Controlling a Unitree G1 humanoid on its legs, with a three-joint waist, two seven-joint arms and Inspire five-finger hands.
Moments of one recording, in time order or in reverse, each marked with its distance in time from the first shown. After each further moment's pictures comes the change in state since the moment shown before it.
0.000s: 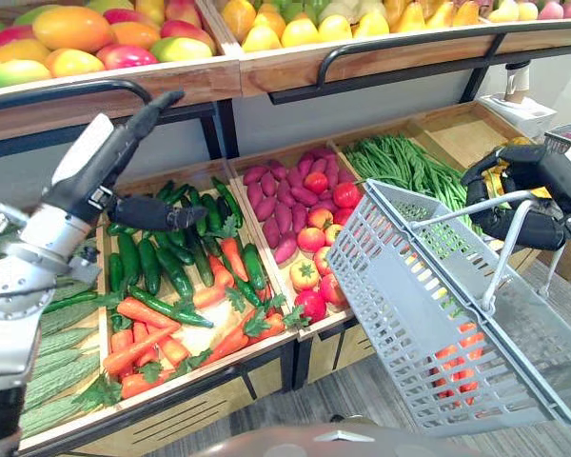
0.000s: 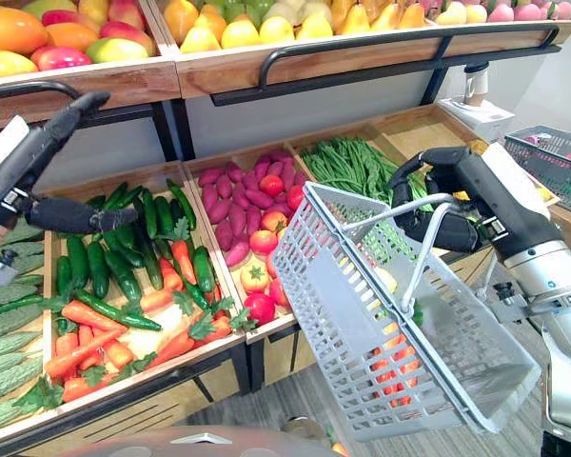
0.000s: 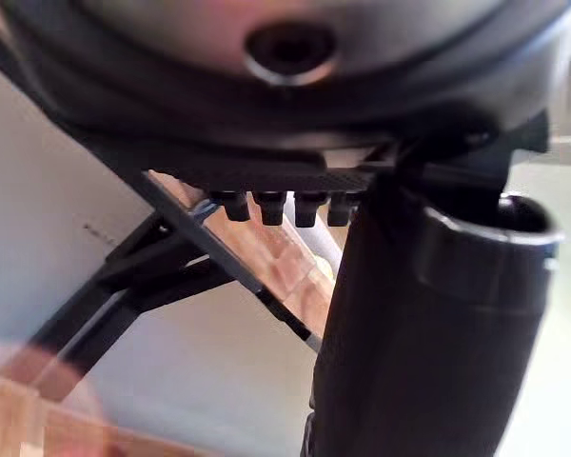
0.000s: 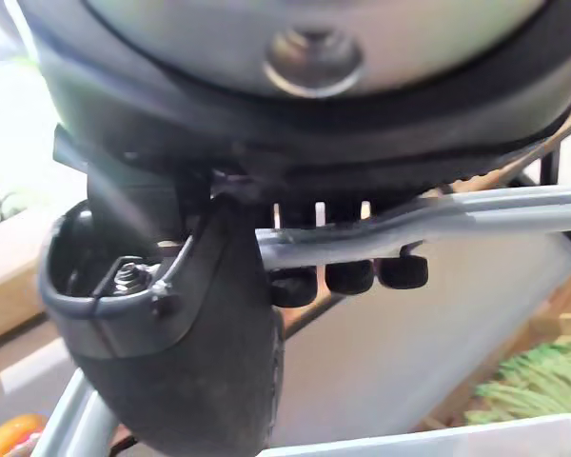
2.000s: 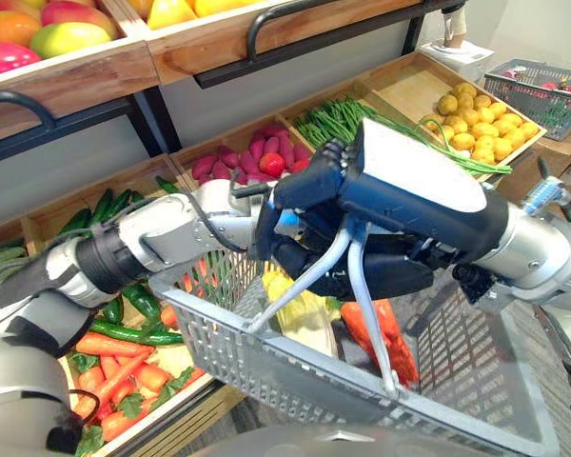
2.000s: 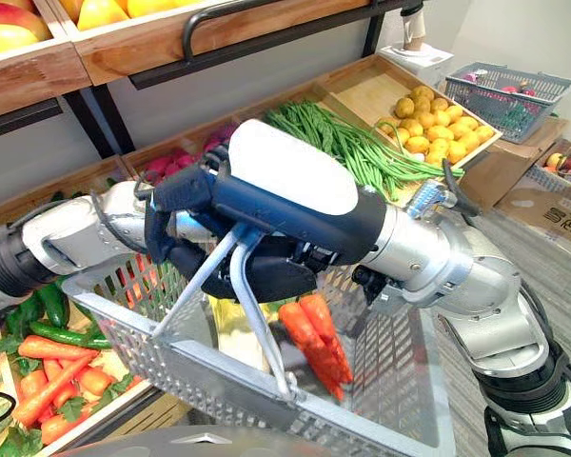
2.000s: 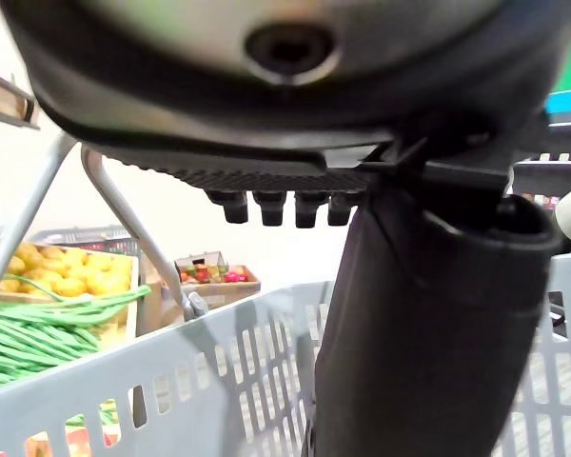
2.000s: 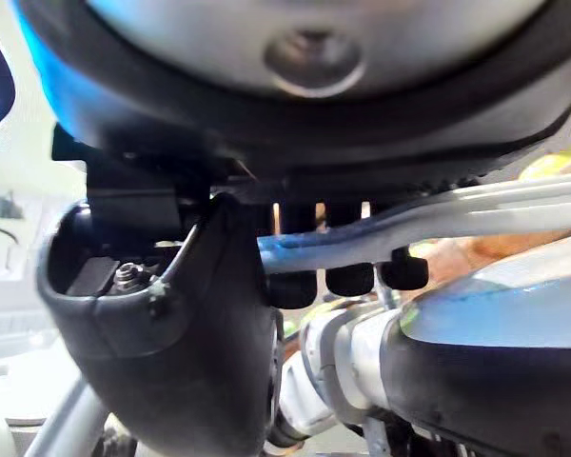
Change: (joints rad) left arm -1.097 0.103 -1.206 0.054 0.206 -0.195 -0.083; right arm -0.559 -0.121 0.628 -0.346 0.225 -0.069 0.061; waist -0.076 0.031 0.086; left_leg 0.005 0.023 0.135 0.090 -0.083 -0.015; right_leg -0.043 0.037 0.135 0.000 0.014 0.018
